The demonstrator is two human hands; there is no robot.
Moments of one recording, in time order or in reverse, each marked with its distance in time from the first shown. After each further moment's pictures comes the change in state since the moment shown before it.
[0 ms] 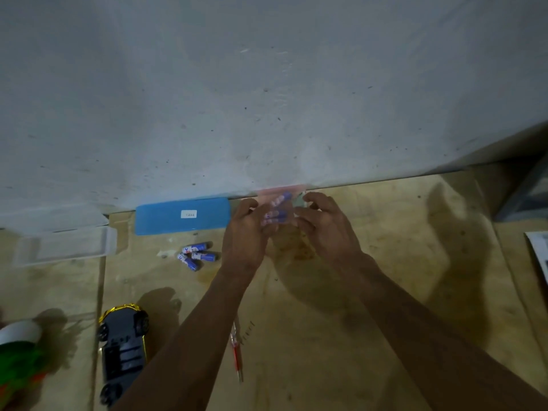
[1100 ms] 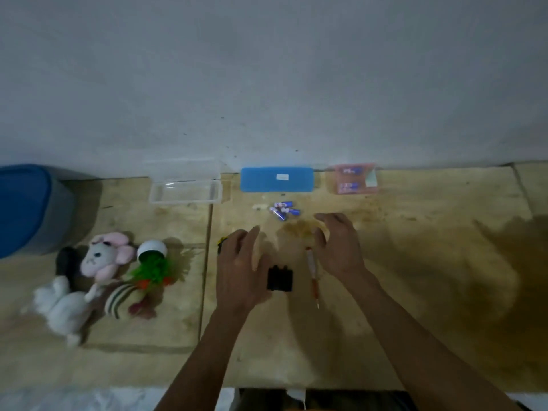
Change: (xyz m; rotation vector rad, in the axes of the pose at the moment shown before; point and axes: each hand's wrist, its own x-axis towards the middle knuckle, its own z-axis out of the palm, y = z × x) left_hand -0.202 -0.108 -0.132 0.046 0.233 -0.058; right_hand -0.082 -0.180 0.027 0.199 -0.036 0.291
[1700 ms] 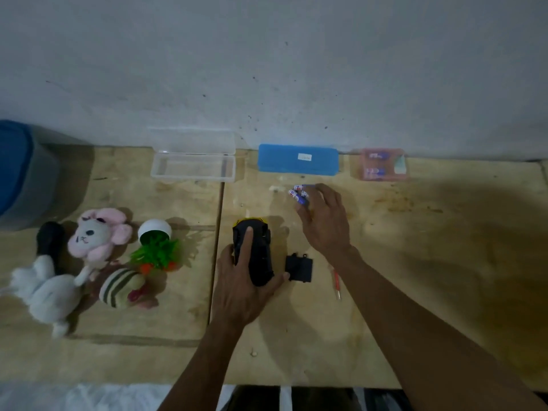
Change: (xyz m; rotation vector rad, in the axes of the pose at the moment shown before) left_hand -0.038 -0.071 0.007 -0.166 -0.278 -0.258; right_hand 0.027 -0.016 0.093 -0.198 0.108 -0.194
